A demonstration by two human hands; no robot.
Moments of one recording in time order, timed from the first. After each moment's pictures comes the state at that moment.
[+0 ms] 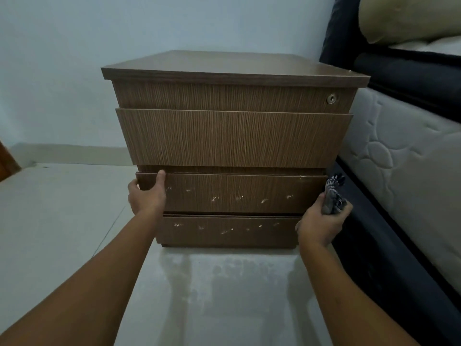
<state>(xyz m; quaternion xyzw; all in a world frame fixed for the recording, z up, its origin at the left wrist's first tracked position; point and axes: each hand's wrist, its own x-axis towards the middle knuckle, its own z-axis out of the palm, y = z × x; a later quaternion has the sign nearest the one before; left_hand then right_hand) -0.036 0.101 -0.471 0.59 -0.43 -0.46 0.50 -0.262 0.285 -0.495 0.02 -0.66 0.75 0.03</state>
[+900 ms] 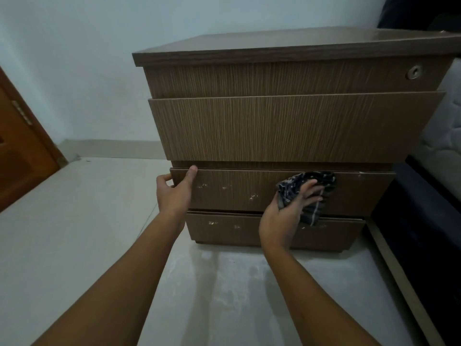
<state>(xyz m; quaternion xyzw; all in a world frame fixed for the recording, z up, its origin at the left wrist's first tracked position) -0.018 0.083 -0.474 0.56 -0.46 -0.50 0.47 -0.161 0.174 -0.534 0.22 -0.70 0.68 -0.03</state>
